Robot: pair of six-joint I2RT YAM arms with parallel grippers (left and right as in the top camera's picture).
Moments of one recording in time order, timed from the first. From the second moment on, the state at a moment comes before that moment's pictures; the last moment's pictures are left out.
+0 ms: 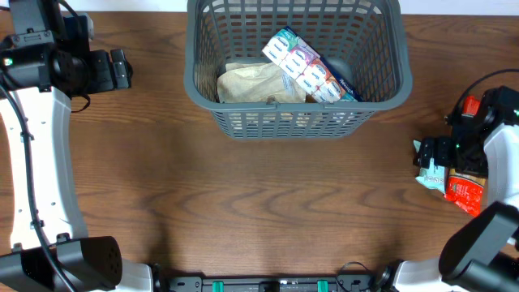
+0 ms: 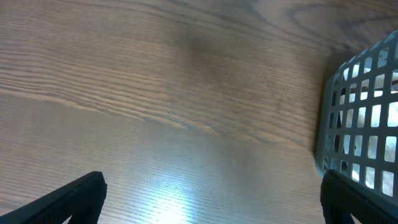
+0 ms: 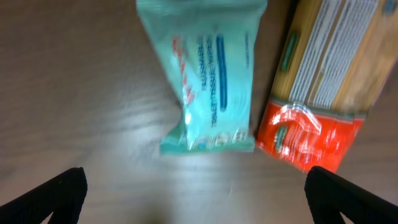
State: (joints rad) left arm 0.19 1.65 1.81 -1.18 0.06 0.01; right arm -0.47 1.64 1.24 -1.09 0.02 -0.24
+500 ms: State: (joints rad) left arm 0.19 1.65 1.81 -1.18 0.06 0.01; right arm -0.47 1.83 1.24 -0.91 0.02 -0.27
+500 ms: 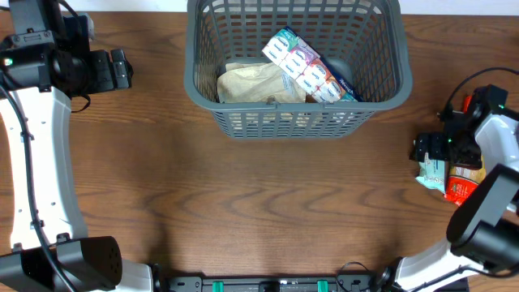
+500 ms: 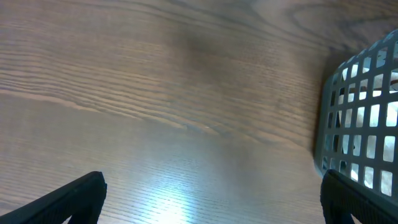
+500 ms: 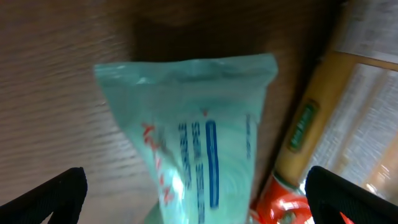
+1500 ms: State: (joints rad) left arm 0.19 1.65 1.81 -1.18 0.06 0.01; right arm -0.47 1.96 1.30 -0.93 -0.05 -0.23
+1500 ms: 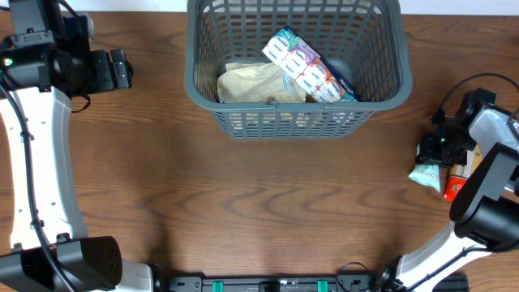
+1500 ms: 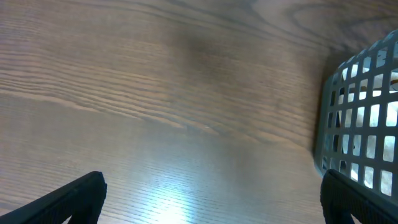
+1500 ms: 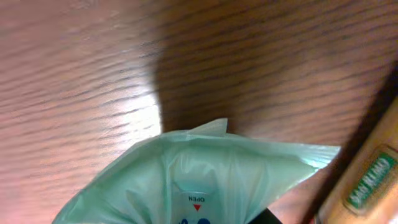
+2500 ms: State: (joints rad) left arm 0.19 1.65 1.81 -1.20 0.07 0.01; right arm 0.09 1.73 2.21 -1.20 -0.43 -0.83
